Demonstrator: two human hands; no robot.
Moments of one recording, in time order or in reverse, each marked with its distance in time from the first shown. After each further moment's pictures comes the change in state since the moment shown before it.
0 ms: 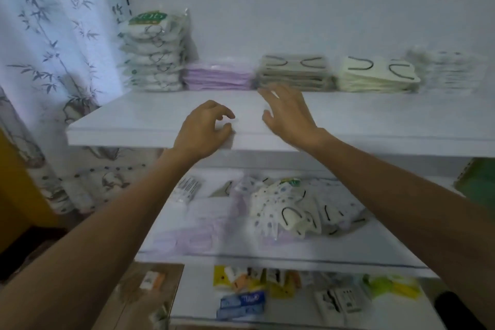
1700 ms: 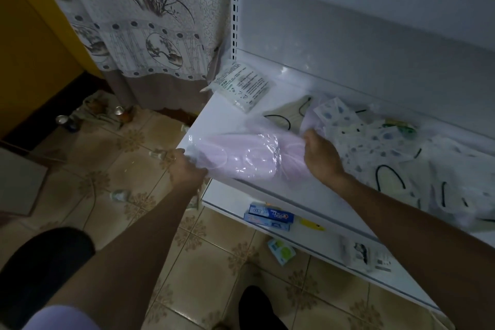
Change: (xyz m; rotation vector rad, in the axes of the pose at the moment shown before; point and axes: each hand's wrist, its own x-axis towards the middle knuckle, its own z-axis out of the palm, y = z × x) left_hand -0.239 -0.232 0.165 -0.172 -0.095 -1.442; right_hand -0.108 -0.068 0.312 0.292 -0.698 0.264
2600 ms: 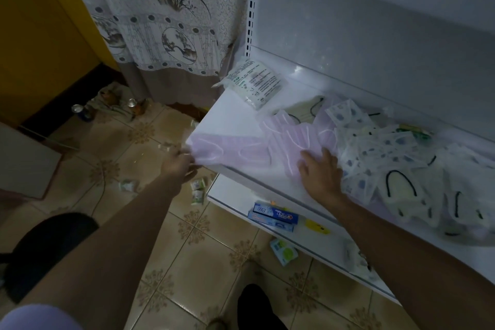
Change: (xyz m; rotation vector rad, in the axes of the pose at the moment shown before) left_hand 0.015 -0.024 -0.026 -0.600 -0.180 -0.264; right_hand -0.021 0.013 0.046 -0.128 -0.116 0.126
